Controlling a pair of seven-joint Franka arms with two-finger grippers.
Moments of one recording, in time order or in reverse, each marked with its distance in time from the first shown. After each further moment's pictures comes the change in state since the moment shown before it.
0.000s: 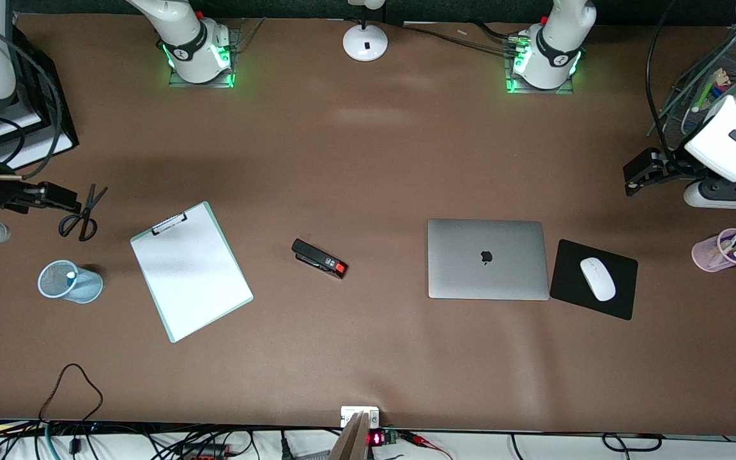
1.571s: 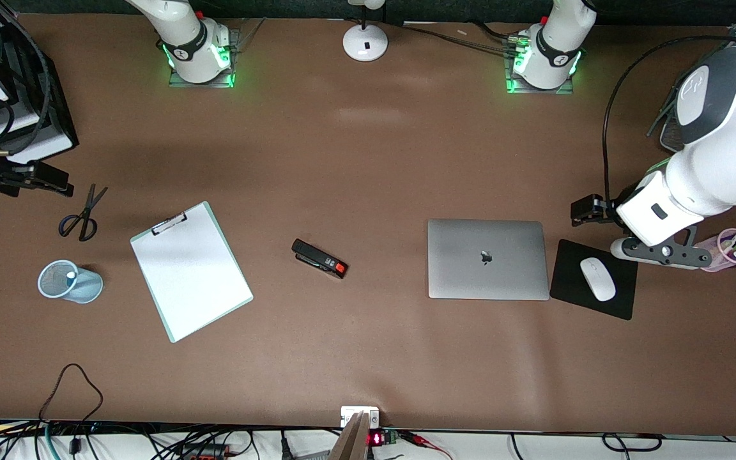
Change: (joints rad) left arm -0.029 0.198 -0.018 0.059 -0.062 0.014 0.038; right arm 0.003 -0.053 0.000 -0.001 -0.003 -0.054 0.000
